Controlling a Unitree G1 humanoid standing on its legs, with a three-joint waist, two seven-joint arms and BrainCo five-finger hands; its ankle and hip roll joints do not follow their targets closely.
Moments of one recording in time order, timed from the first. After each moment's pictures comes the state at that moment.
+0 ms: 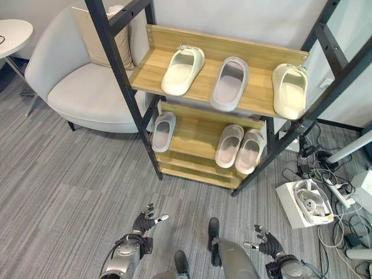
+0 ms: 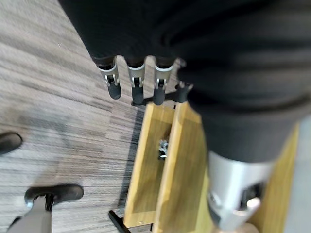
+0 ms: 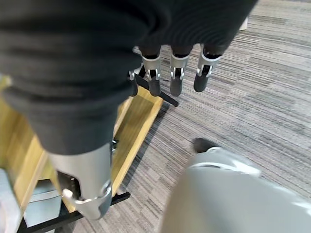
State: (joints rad) left arm -0.02 0.26 -0.26 0.76 -0.33 -0.12 0.06; right arm 0.18 -0.33 0.29 0.65 0.15 -0.09 -0.04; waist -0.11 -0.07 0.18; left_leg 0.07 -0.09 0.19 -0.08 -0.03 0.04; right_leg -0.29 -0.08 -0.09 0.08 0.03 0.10
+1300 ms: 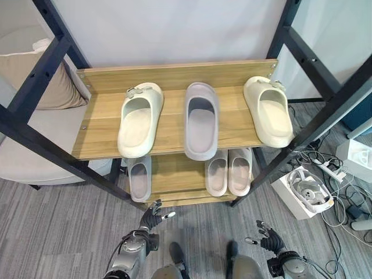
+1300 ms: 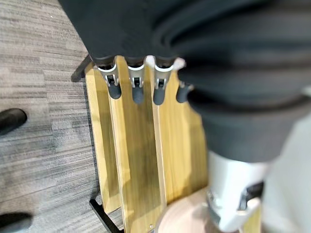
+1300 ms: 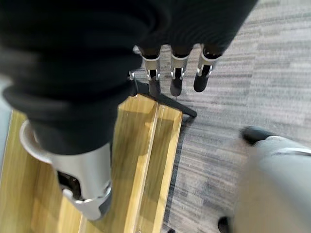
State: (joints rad) left arm -0.01 0.24 -0.27 0.74 -0.33 -0.13 0.04; right arm 0.14 -0.34 0.27 0.61 0.11 -0.10 -0.04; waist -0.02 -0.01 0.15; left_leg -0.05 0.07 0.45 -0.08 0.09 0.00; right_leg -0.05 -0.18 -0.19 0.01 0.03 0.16
